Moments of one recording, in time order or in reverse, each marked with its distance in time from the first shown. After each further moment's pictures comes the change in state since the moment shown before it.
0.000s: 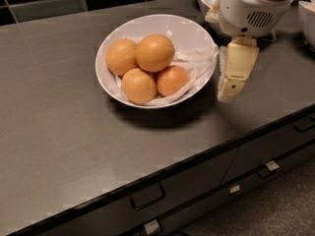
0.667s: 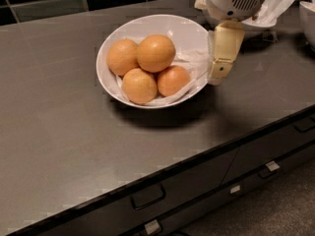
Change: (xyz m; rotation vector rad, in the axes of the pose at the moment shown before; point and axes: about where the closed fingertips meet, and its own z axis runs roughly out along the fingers) arm -0.015 -0.034 -0.001 0.027 0.006 -0.044
